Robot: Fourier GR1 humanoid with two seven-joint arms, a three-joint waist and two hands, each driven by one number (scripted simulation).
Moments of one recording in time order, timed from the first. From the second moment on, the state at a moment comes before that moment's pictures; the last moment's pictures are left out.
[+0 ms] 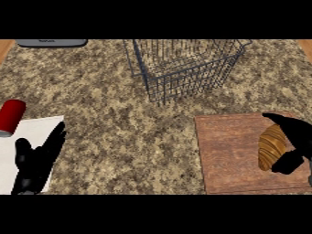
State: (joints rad) left arm 0.11 0.31 -0.10 -1.49 0.17 0.09 0.23; right arm -0.14 -0.59 0.20 -1.46 0.59 0.35 0.41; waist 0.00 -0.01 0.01
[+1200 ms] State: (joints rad) left arm 0.07 0.28 -0.10 -1.47 0.14 0.06 0.23; right arm -0.32 -0.13 0.74 -1.57 1.01 0.27 0.59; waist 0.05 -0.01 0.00
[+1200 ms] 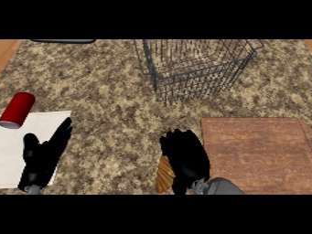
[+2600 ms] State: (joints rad) left arm 0.11 0.27 -0.08 -1.50 0.12 0.07 0.23; right arm -1.10 -0.01 0.37 -1.66 0.70 -0.17 1.09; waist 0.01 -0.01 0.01
